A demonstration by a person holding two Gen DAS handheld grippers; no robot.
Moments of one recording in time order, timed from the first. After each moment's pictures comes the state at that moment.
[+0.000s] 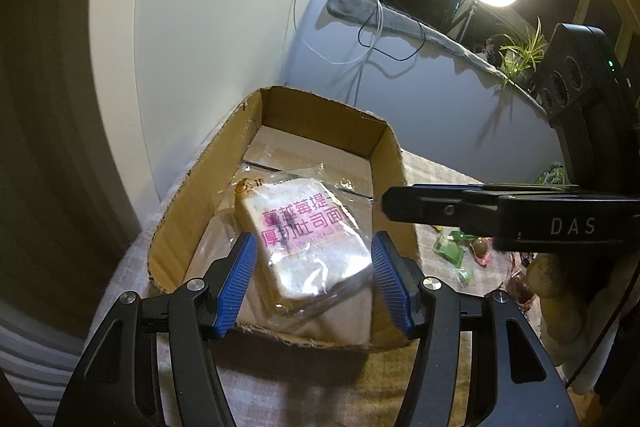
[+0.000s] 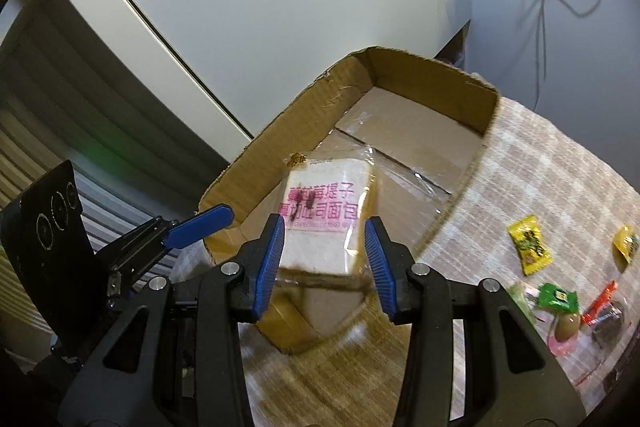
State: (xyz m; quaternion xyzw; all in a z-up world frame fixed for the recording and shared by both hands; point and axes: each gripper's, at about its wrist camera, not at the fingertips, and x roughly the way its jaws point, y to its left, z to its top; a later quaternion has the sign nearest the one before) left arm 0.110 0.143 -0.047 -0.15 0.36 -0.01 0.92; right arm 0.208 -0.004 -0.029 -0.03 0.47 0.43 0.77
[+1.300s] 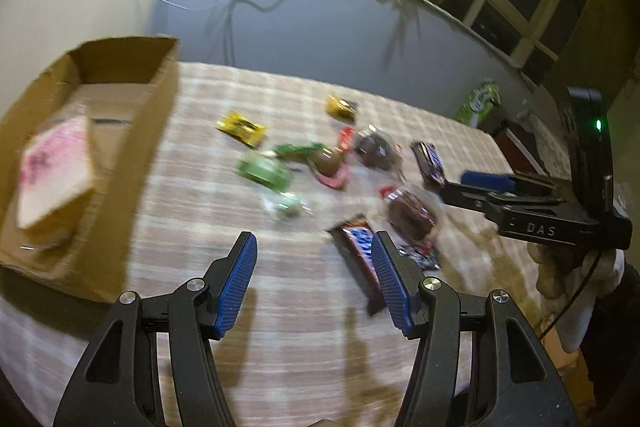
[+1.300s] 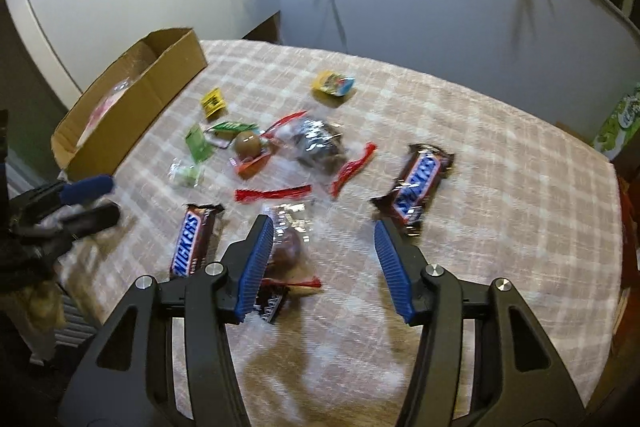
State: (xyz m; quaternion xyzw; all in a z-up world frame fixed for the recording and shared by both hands) left arm 0.116 -0.036 -0.076 -0.10 0.43 -0.15 0.89; right arm 0.183 -0.260 -0.078 -0.05 0.46 0.23 0.86
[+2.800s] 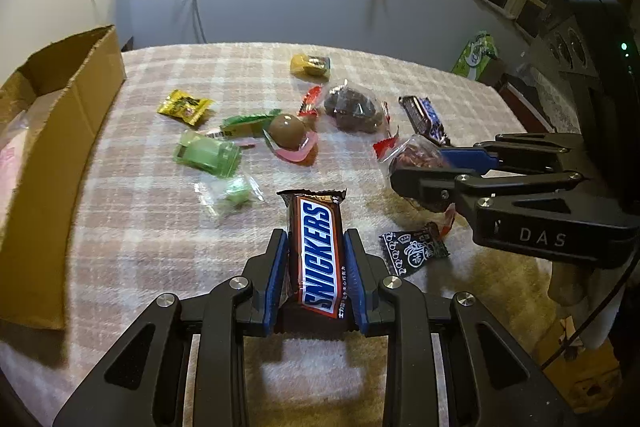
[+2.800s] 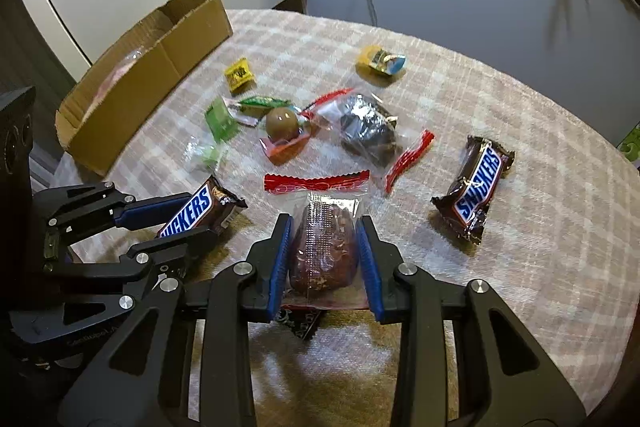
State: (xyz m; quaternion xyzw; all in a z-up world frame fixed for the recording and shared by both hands) left arm 0.137 -0.080 -0.101 -0.04 0.46 -0.17 0.87; right arm 0.190 -0.230 -0.091 -0.07 0.48 0.26 0.84
